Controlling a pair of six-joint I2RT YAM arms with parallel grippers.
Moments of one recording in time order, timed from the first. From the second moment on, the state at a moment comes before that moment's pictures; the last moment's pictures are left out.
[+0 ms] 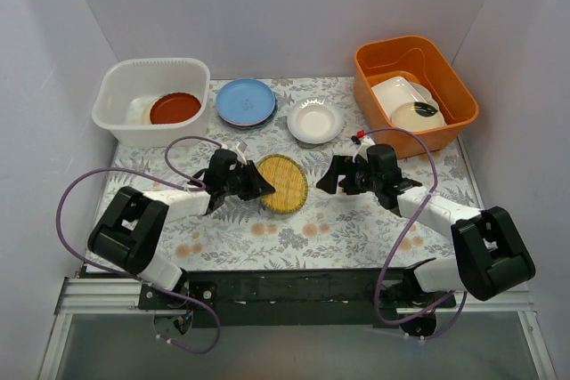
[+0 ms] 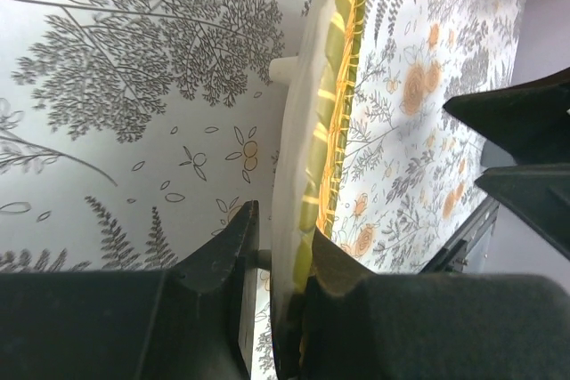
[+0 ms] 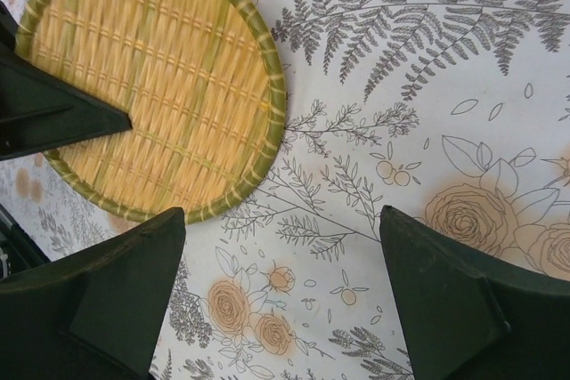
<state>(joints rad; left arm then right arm) -0.47 1.54 0.59 0.29 0.38 -0.83 0.43 1.33 0.57 0.15 -0.36 0.47</state>
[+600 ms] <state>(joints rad) -0.46 1.31 0.68 0.03 0.19 -0.79 0.43 1.40 0.60 0.19 -0.47 0.46</state>
